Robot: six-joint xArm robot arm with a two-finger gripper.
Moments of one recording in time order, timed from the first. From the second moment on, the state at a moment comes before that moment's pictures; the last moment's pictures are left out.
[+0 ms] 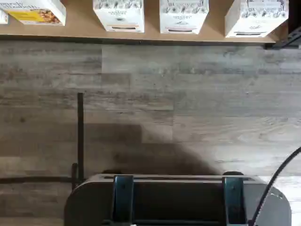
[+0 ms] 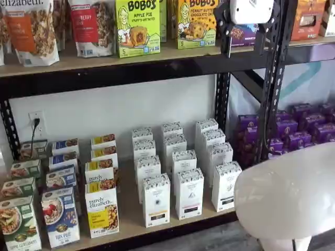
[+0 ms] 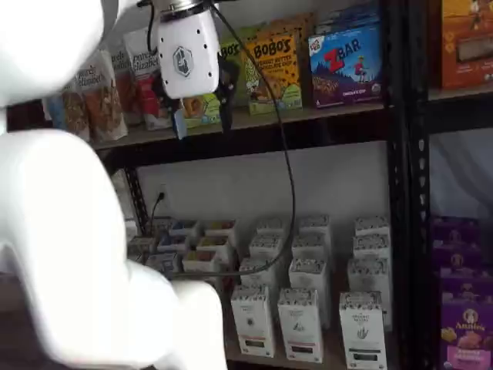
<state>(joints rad) 0.02 -0.77 -1.08 0.04 1.85 0.04</state>
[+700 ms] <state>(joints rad) 0.04 -0.79 -0.98 -0.01 1.71 0.04</state>
